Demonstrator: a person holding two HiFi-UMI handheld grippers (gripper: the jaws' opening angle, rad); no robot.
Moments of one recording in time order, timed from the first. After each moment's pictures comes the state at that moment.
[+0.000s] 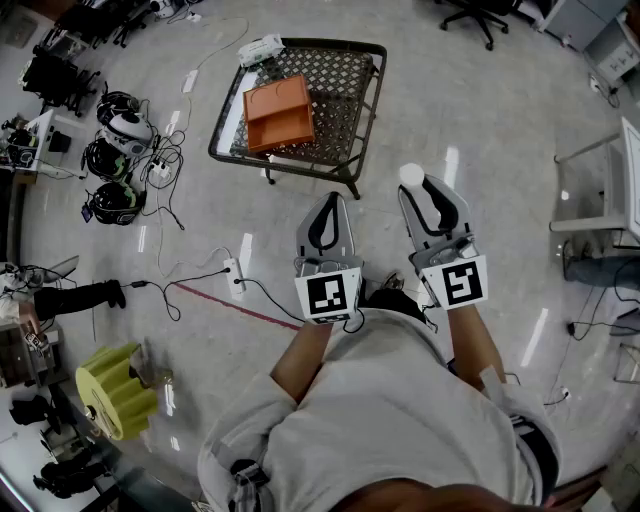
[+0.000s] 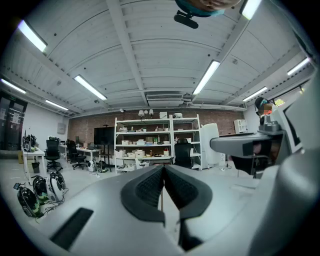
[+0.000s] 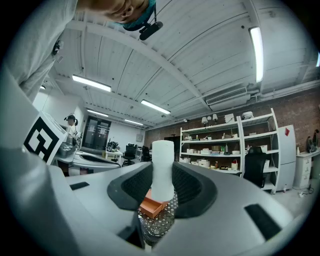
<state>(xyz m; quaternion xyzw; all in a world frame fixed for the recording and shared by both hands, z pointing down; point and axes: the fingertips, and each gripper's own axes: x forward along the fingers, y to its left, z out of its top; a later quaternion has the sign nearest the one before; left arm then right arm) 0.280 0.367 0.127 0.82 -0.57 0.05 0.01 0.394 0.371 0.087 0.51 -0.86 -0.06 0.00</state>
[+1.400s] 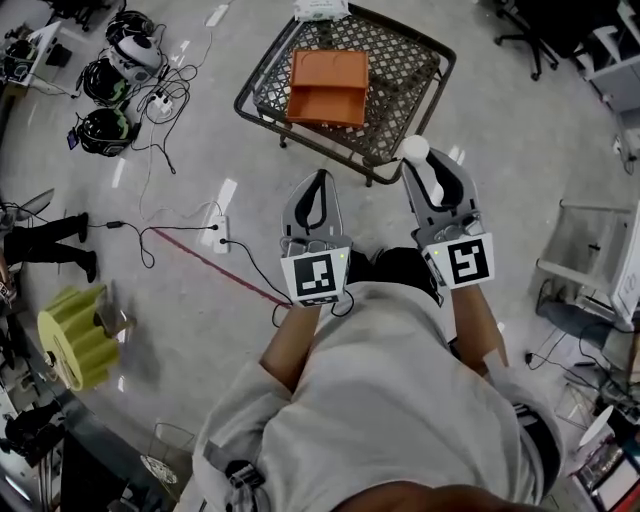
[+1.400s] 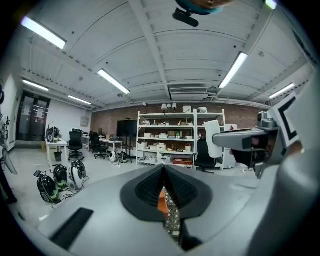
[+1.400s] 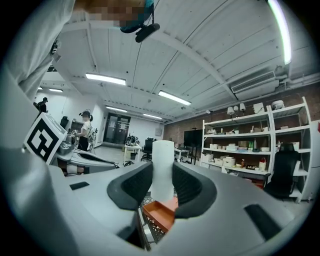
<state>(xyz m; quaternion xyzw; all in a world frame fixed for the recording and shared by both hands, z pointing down) 0.105 0.277 0.161 0.75 -0.65 0.05 0.06 0.227 0.245 0.107 0.40 -0.91 -0.05 0.05</state>
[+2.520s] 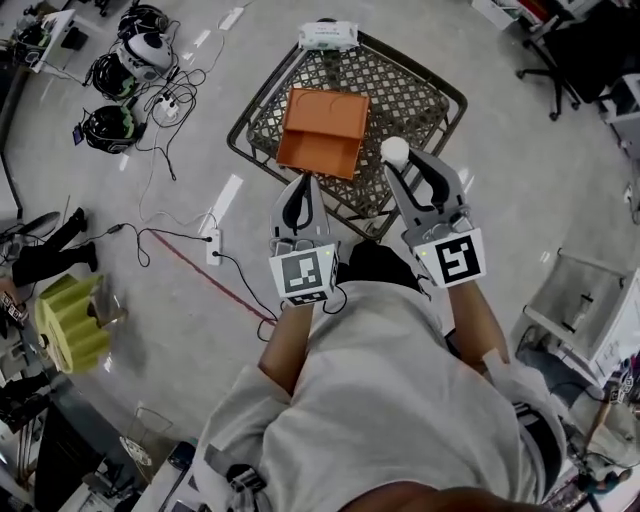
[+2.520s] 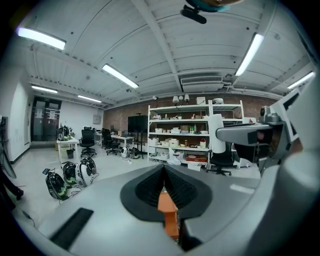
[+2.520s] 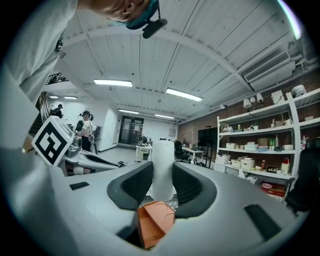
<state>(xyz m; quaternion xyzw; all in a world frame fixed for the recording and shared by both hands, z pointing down) 0.107 0.102 0.182 0.70 -0.71 0.07 0.09 0.223 0.057 0.117 0.30 -0.95 -0.04 0.04</state>
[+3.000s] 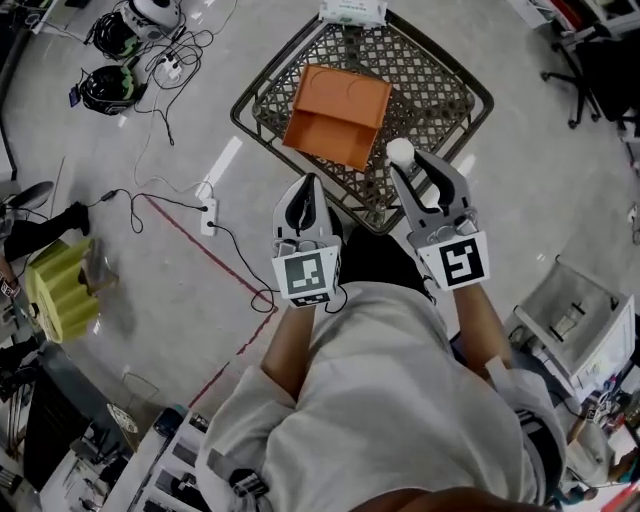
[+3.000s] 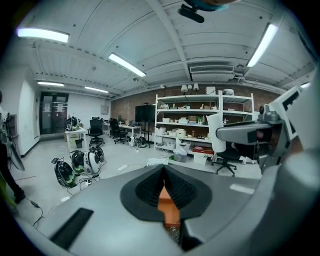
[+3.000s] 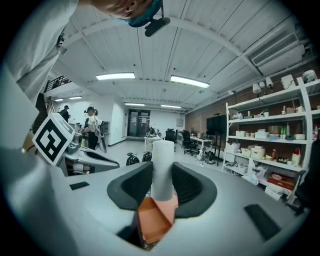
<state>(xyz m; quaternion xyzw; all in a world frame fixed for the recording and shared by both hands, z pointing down) 0.082 0.096 0.241 0.66 -0.73 0.10 0.14 0.191 0.033 0.179 0.25 -0.96 0.00 0.09</state>
